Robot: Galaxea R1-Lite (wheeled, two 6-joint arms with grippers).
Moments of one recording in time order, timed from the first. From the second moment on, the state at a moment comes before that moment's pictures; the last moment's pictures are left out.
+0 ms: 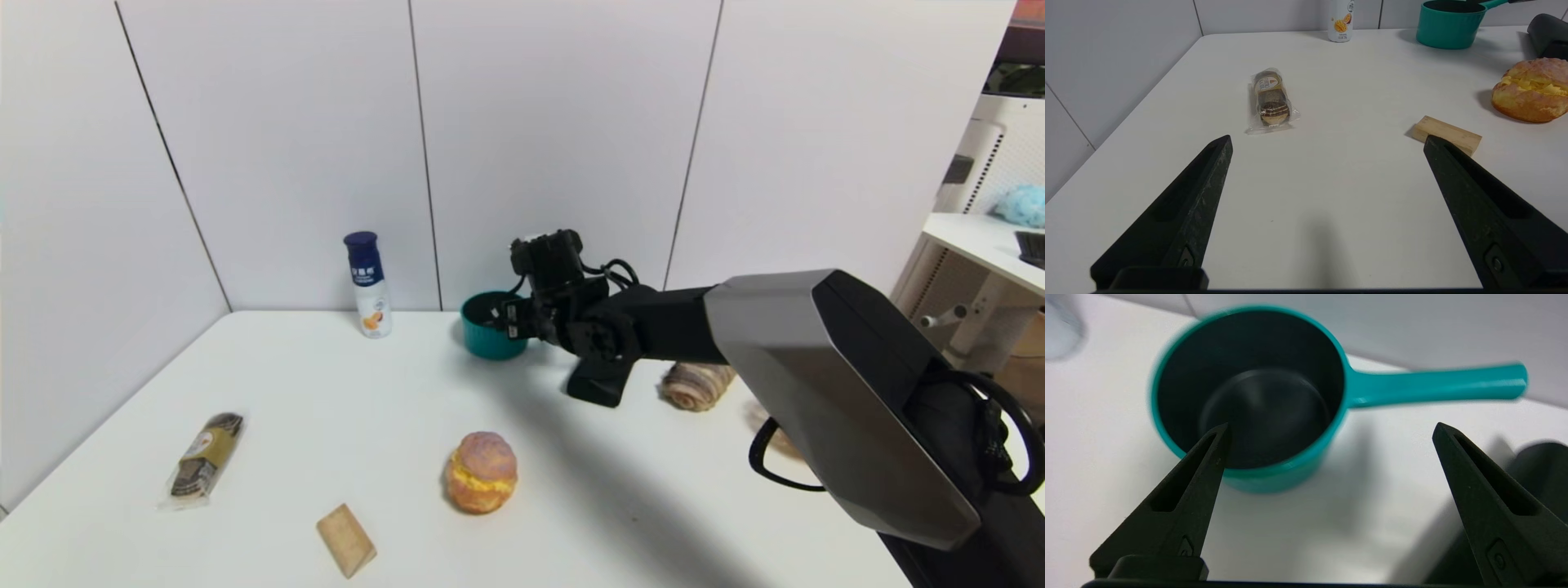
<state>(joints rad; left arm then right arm) -0.01 0.00 0.00 0.00 0.00 0.00 0.65 2.48 -1.95 -0.05 -0.33 0.18</state>
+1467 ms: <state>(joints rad) -0.01 0.00 0.00 0.00 0.00 0.00 0.64 2.51 -1.95 -0.08 -0.28 0.17</state>
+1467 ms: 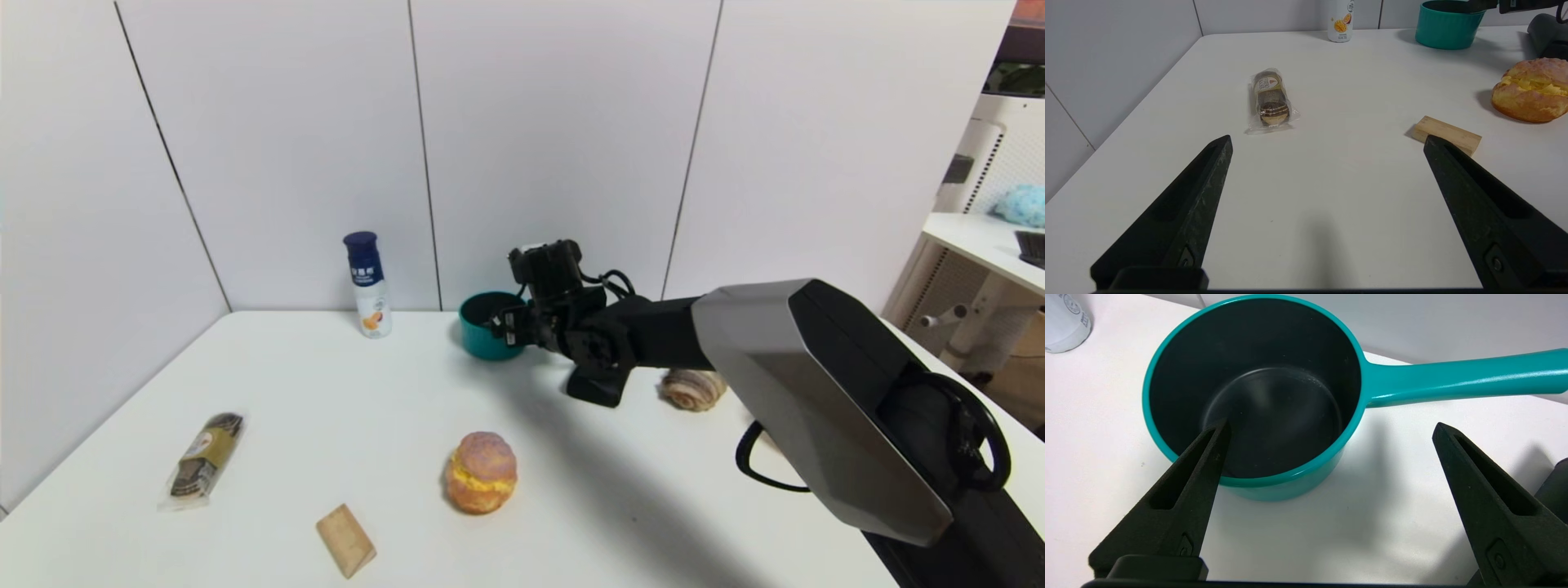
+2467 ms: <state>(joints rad) -0.01 0.00 0.00 0.00 0.00 0.00 0.64 2.50 -1.95 -0.07 -0.28 0.17</state>
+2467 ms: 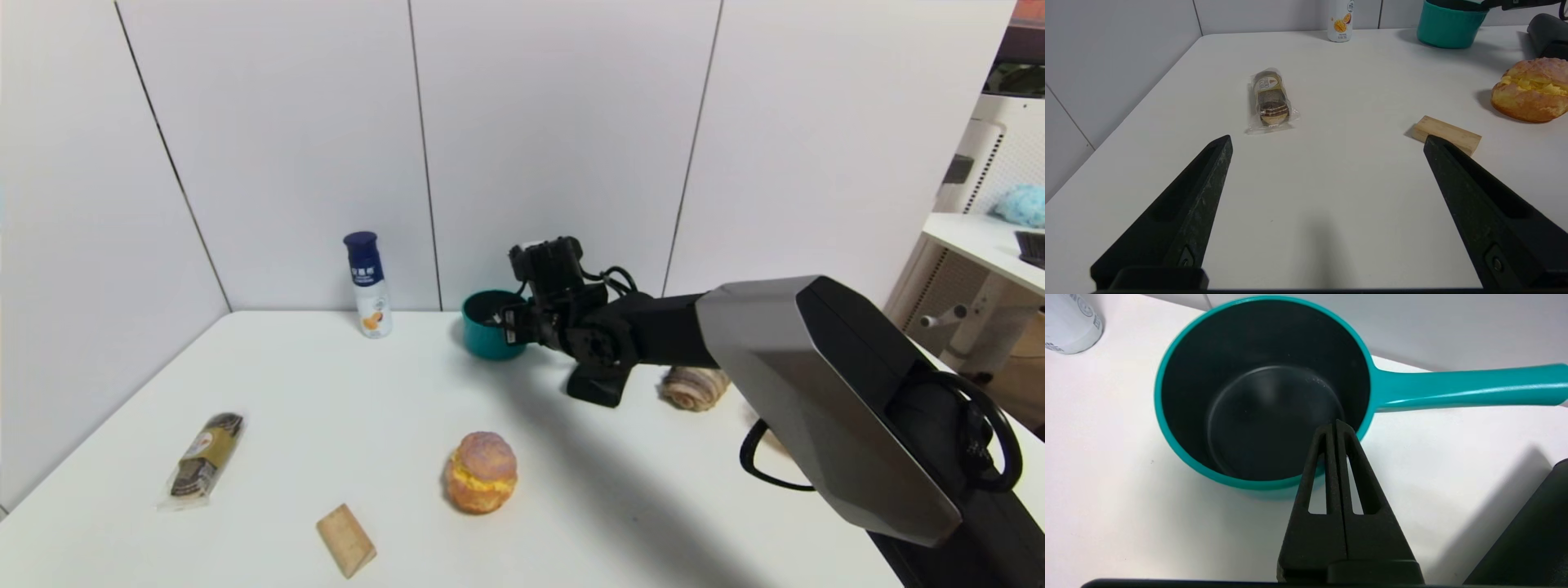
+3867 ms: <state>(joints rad) -0.01 0.00 0.00 0.00 0.00 0.00 0.62 2.42 -1.95 -0.07 -0.17 0.18</state>
